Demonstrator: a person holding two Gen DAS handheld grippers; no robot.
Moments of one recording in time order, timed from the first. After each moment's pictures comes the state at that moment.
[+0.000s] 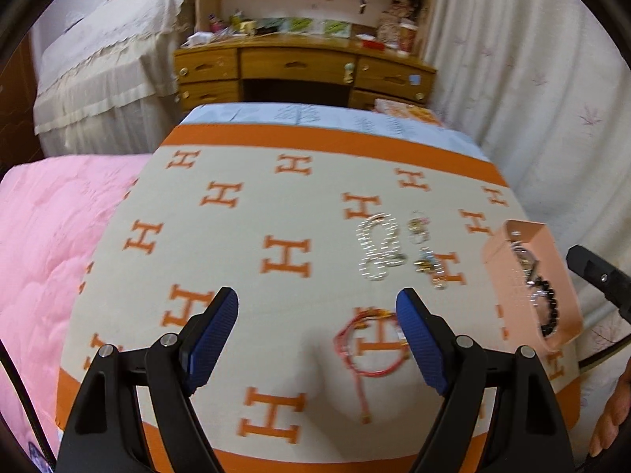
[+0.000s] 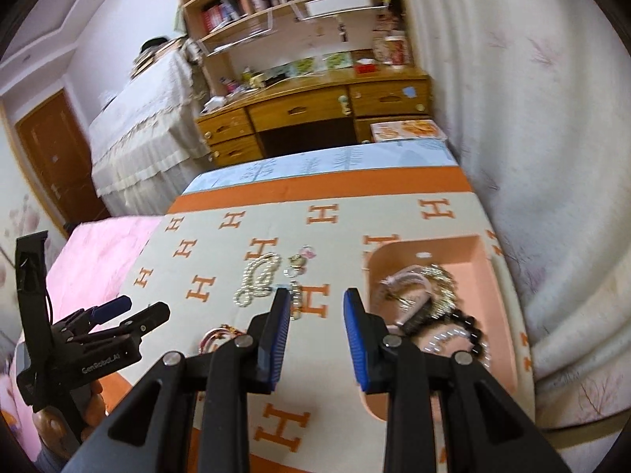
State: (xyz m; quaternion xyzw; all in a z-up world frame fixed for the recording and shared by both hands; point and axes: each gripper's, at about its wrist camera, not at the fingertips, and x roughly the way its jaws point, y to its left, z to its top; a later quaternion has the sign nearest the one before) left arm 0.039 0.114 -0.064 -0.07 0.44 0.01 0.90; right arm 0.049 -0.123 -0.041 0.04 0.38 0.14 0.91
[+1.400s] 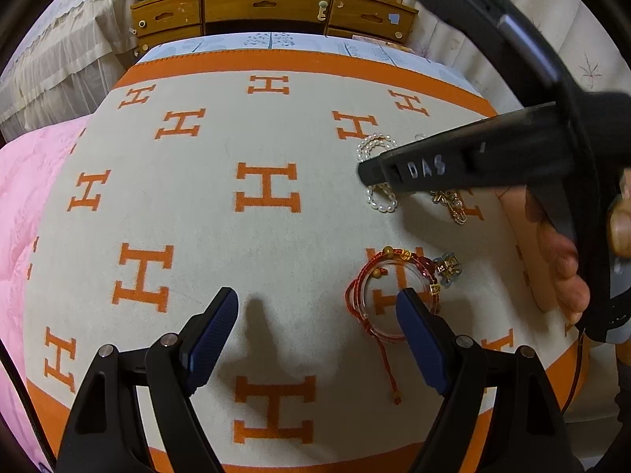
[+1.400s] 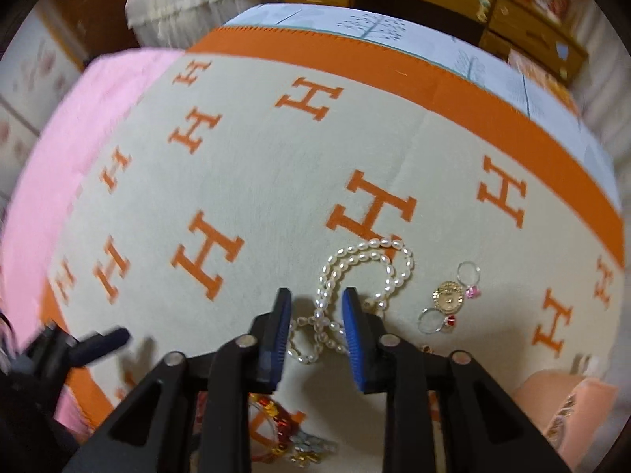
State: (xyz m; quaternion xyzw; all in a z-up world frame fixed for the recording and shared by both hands) left arm 0.059 0.117 -0.122 -0.07 0.52 -0.06 0.85; right arm 0.185 0.041 -0.138 -0.18 0.57 0.22 0.77
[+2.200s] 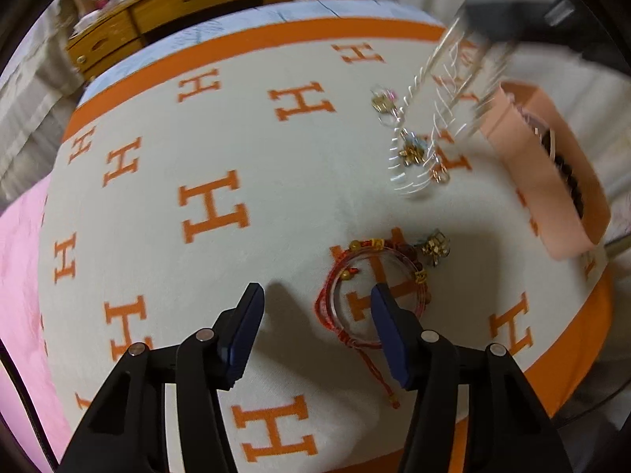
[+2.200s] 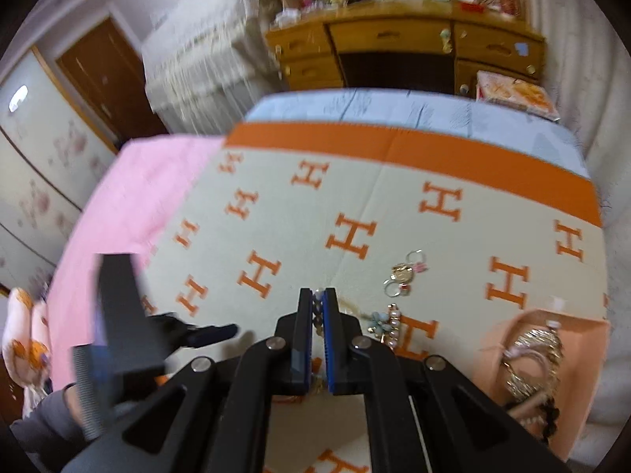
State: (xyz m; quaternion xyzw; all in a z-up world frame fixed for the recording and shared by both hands) left arm 0.091 0.070 -0.130 0.07 0.58 -0.13 0.80; right arm 0.138 -0.059 -0.033 0.02 0.48 0.27 0.84
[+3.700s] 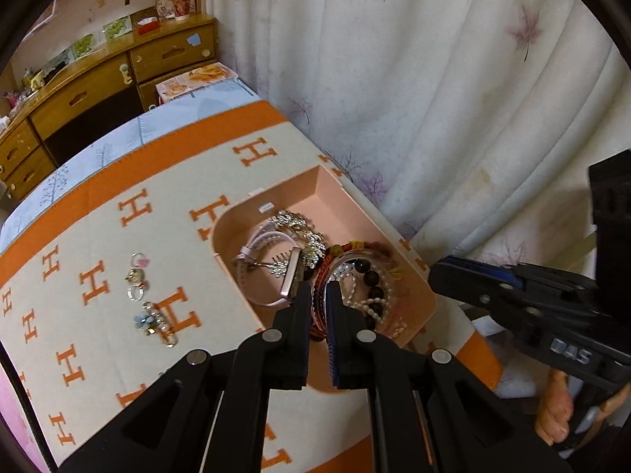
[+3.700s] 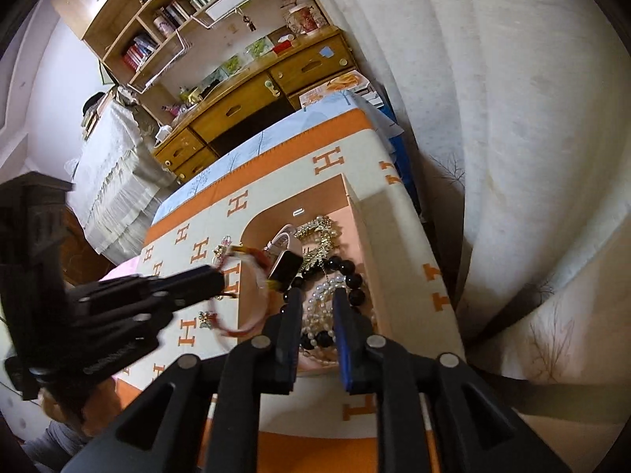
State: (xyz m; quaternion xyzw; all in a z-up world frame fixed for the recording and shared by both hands) left arm 0.092 -0.138 -0.043 0.09 0.49 -0.29 0.82; right arm 0.025 -0.282 -0.071 0.21 0.42 0.08 0.88
